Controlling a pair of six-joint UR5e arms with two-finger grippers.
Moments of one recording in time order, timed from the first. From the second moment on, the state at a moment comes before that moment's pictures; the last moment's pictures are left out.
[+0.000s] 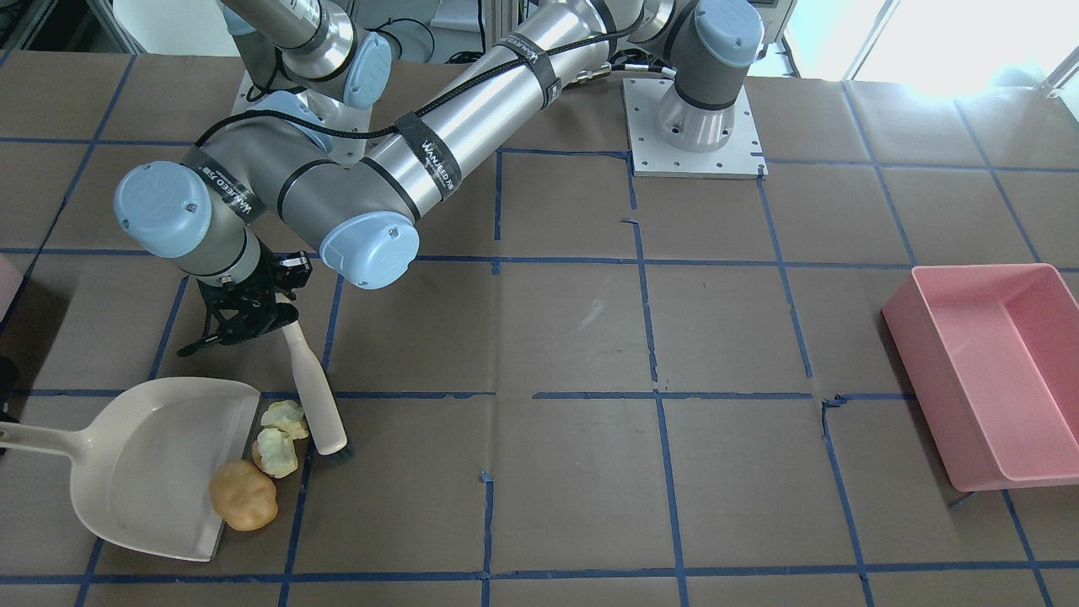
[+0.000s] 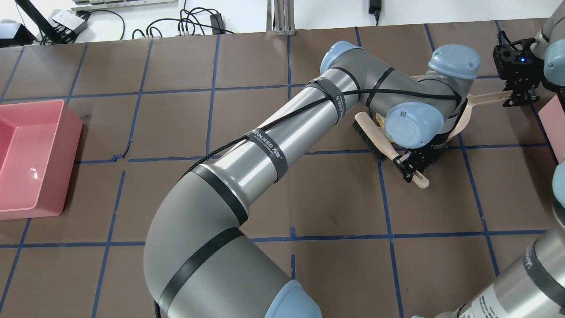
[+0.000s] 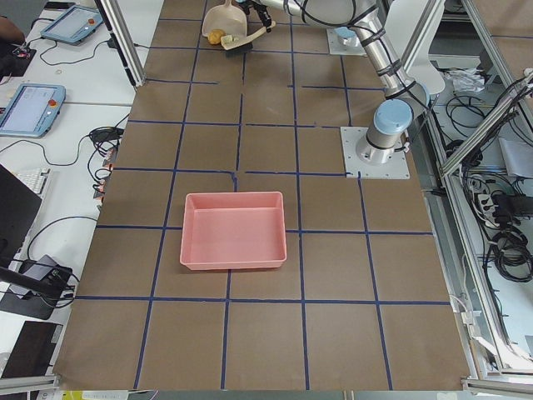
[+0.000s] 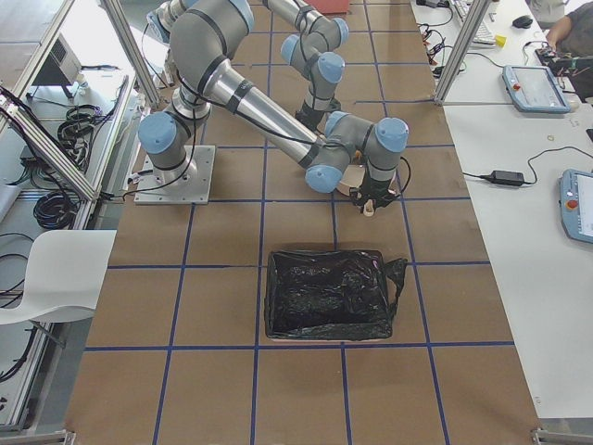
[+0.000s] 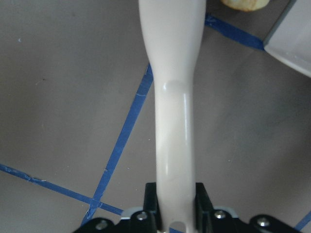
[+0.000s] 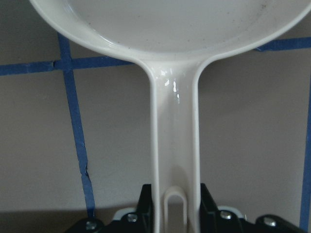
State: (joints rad) left arm -2.33 -2.52 -0.79 -1.57 1.36 -1.16; right arm 1.09 -1.05 1.51 -2.06 -1.64 -1.98
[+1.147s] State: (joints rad) left arm -2.35 -2.54 -0.79 -1.51 1.36 -0.85; right arm 1.09 -1.05 1.51 -2.07 -1.64 -1.98
